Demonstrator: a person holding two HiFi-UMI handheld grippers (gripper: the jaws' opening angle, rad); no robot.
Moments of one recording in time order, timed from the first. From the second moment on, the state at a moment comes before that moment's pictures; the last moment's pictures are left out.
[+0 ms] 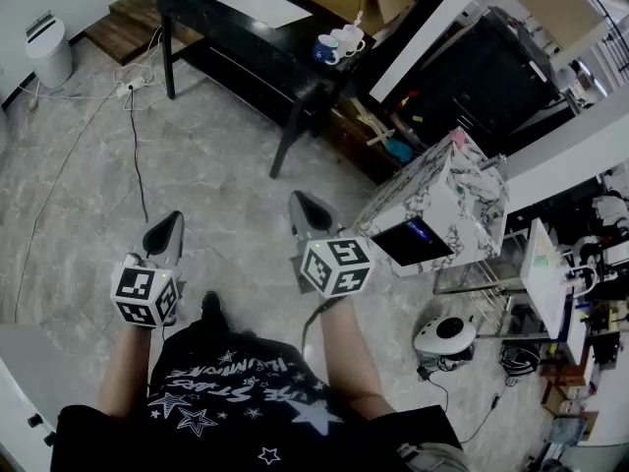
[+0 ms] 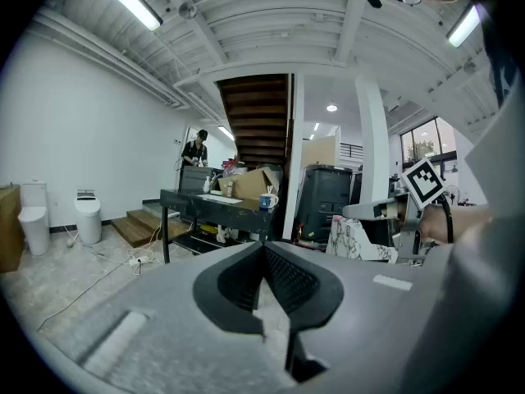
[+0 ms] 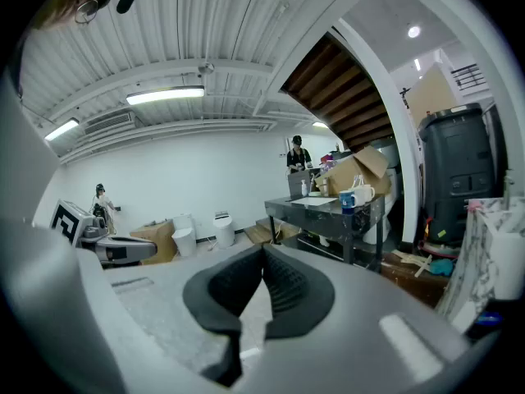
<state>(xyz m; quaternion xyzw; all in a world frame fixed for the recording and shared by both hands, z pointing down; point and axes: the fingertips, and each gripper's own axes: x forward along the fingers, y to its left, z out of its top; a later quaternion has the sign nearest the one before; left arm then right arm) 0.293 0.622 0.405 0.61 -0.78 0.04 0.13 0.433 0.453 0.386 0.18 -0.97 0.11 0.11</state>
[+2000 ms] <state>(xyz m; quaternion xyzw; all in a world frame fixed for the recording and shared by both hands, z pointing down) 0.081 0.334 0.419 0.63 -0.75 0.06 0.16 0.250 0.122 0.379 0.26 -0.95 0.17 0.03</state>
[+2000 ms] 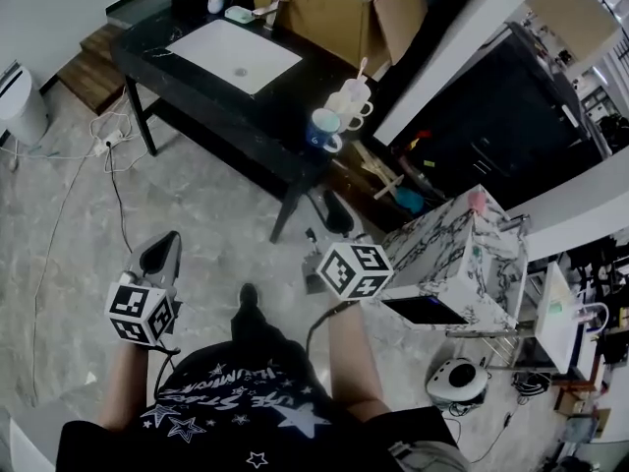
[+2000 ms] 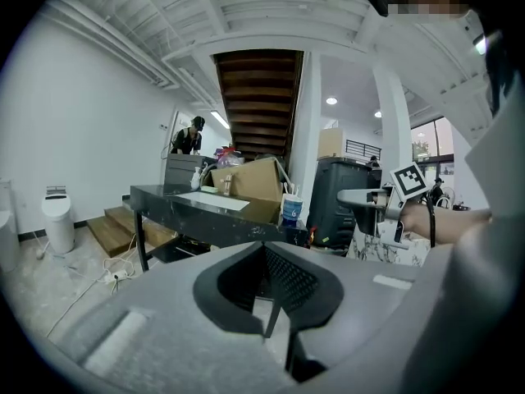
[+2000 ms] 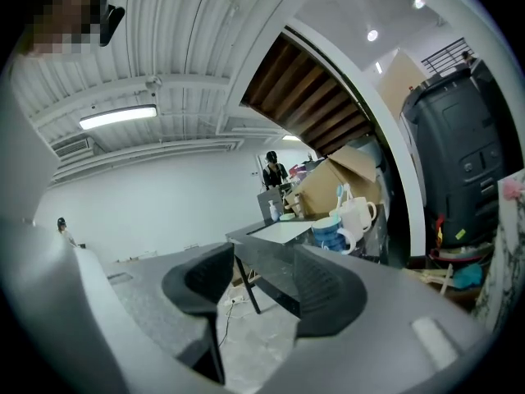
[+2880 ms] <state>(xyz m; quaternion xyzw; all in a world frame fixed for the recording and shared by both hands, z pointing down) 0.050 0.129 0.406 0.66 -0.74 0.09 0.14 0.213 -0.066 0.380 0.26 -0.94 0.23 0.01</state>
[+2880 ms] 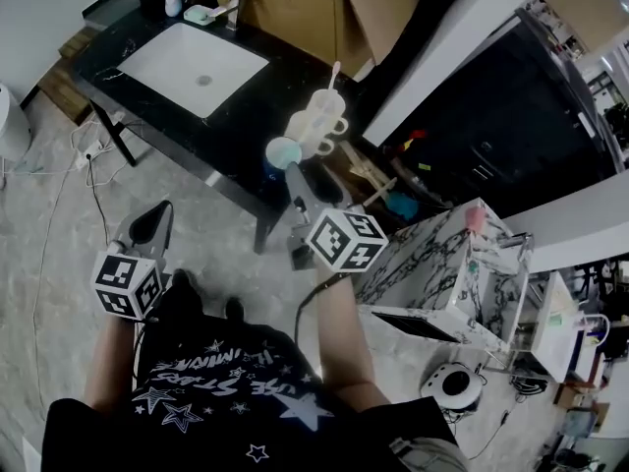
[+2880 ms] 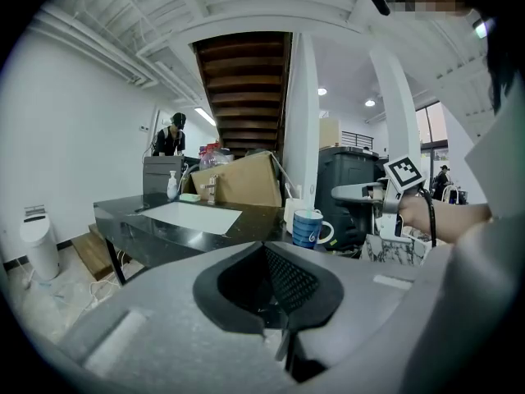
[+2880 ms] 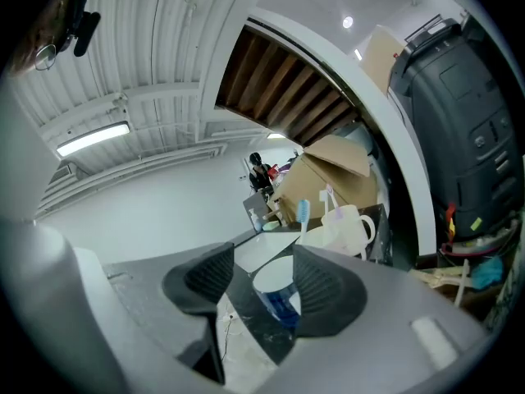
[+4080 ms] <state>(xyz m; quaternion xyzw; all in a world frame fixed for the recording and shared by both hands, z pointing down) -0.050 -0.097 0.433 0.83 -0.53 0.11 0.15 0.178 -0.144 0.402 0.47 -0.84 0.23 0.12</state>
